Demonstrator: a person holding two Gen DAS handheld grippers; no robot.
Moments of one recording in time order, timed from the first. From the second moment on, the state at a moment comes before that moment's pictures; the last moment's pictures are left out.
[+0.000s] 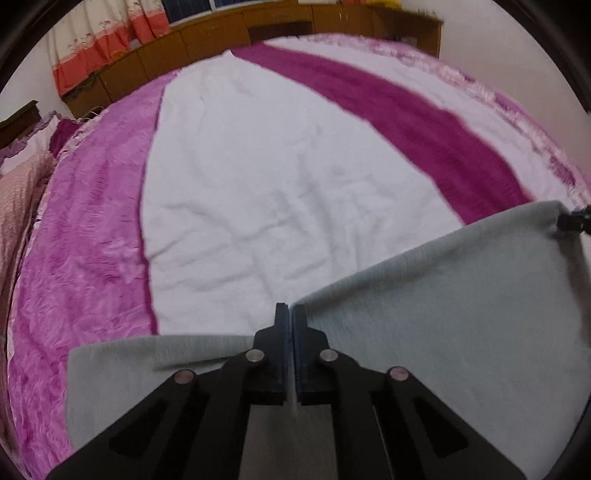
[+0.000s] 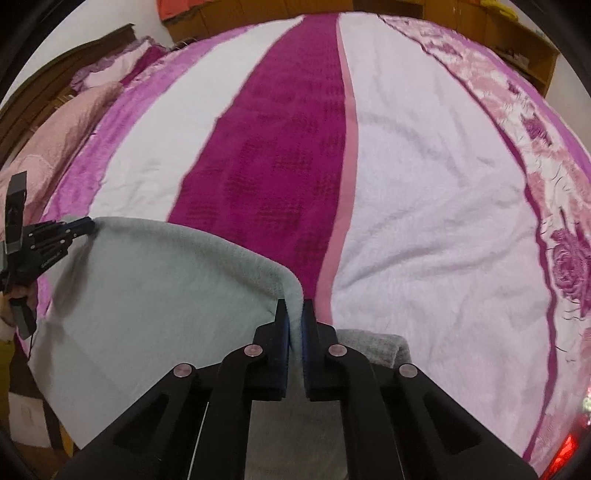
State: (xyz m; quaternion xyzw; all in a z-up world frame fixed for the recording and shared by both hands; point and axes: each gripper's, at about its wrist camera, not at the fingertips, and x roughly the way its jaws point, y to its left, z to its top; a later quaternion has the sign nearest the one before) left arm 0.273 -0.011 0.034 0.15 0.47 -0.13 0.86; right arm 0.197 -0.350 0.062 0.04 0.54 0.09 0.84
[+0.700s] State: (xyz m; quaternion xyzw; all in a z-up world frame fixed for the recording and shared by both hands) left arm 0.096 0.009 0.137 0.12 0.39 -0.13 0.90; right arm 0.055 -0.321 0.122 -0.01 0.49 0.10 0.87
